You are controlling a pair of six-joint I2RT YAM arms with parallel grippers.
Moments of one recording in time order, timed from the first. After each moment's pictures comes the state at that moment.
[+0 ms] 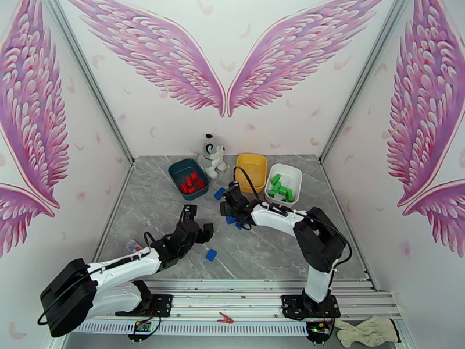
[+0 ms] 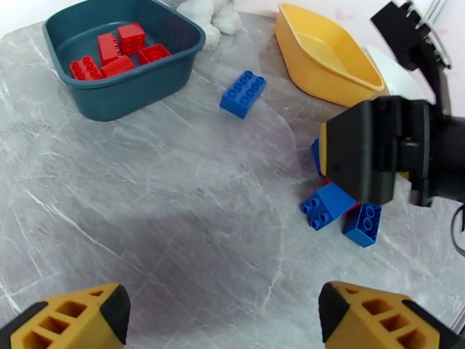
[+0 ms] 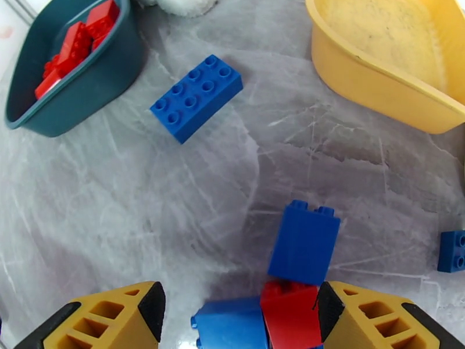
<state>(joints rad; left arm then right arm) -0.82 1.15 0.45 0.10 -0.42 -0.59 0.71 1.88 1.22 -0.28 0.28 0.53</state>
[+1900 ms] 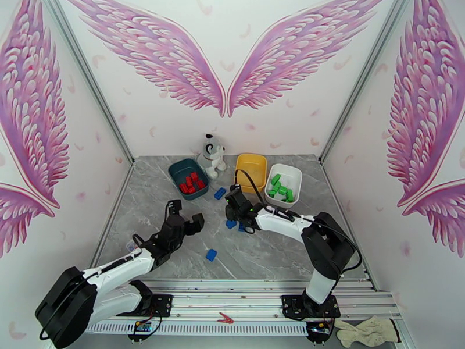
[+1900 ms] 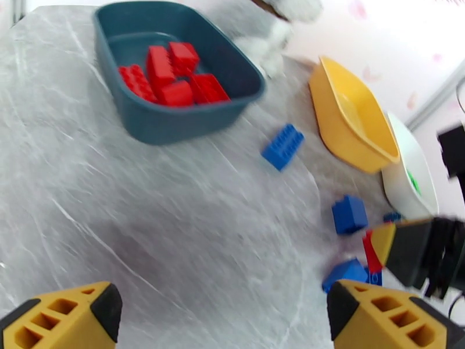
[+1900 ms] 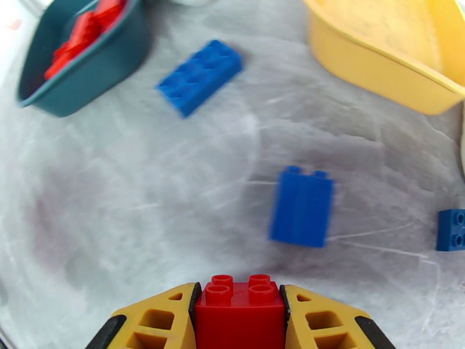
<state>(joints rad) -0.53 1.12 0.40 0.21 -0.26 -0.63 0.75 1.76 1.14 -0.25 0.19 0.51</state>
